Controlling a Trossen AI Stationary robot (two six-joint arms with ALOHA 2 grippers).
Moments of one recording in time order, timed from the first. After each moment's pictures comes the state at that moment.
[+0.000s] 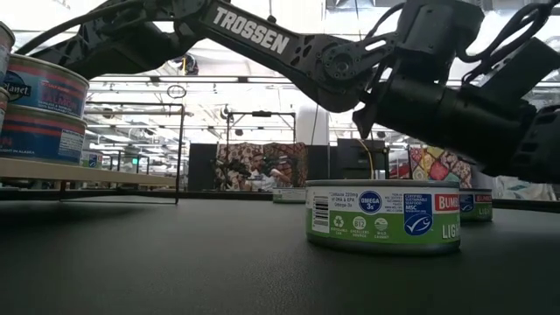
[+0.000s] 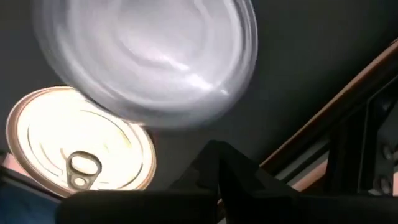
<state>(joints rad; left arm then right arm) -0.14 2.77 2.32 0.09 0.10 0.24 0.96 1.39 0.84 -0.96 -0.15 1.92</state>
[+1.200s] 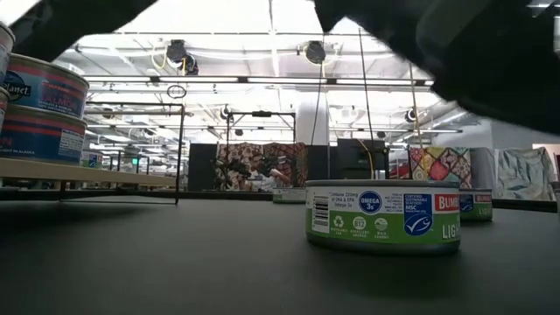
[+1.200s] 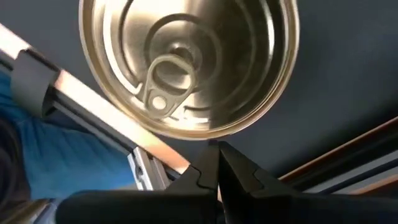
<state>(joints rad) -0.24 2.57 2.32 -0.52 0.24 0.35 1.07 1.55 0.93 -0.69 -0.19 1.97</state>
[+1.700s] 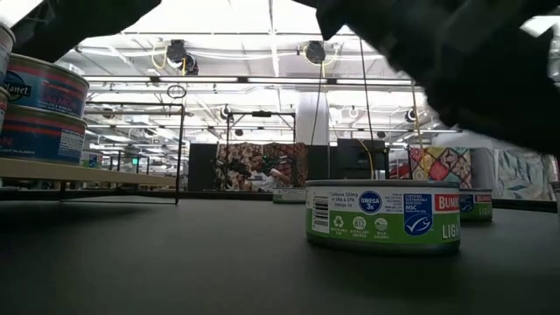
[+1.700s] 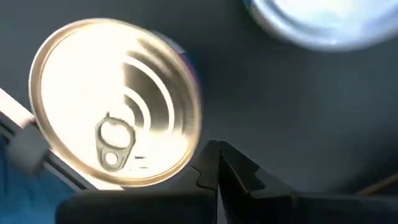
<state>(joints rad) -0.25 2.58 2.32 -0.52 0.18 0.23 0.99 1.55 0.93 -0.80 -0.05 1.78</state>
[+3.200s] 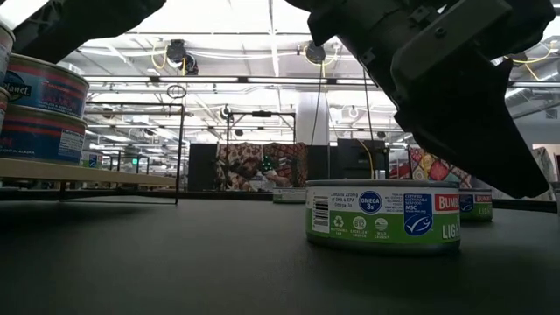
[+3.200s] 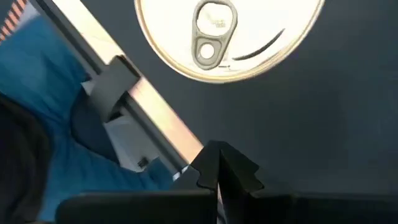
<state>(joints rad) -0.23 2.58 2.32 -0.68 0.21 0.22 1.20 1.65 1.03 -0.65 0.15 1.98</state>
